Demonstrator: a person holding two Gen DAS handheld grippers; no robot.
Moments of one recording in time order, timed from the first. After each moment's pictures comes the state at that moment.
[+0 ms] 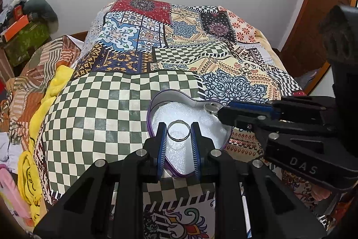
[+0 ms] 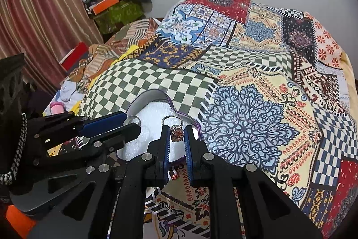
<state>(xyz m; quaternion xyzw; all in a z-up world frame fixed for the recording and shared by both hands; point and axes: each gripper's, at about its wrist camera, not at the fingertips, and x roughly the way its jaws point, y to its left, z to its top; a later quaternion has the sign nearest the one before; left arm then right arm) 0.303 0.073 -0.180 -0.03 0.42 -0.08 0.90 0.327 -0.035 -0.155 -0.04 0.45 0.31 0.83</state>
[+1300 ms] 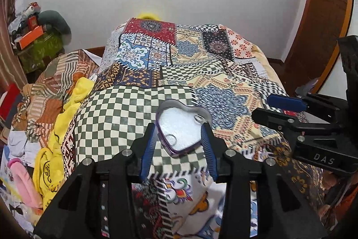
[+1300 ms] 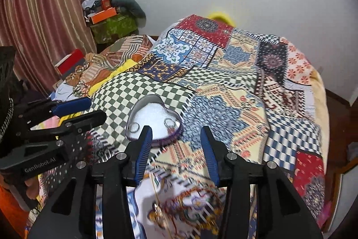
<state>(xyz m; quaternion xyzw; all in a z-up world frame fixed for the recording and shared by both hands) 0.237 0.065 -0.115 -0.02 0.38 -0.05 0.92 0.268 -0.075 -0.096 -0.08 0.39 0.27 0.88</state>
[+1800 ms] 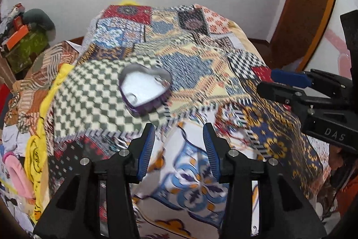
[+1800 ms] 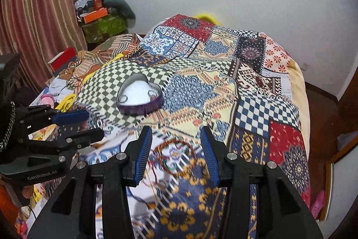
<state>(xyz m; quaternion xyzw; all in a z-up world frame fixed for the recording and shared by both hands) 0.191 0.012 -0.143 0.00 0.42 -0.10 0.90 0.220 -0.122 -0.104 -0.09 0.39 0.24 0.89</state>
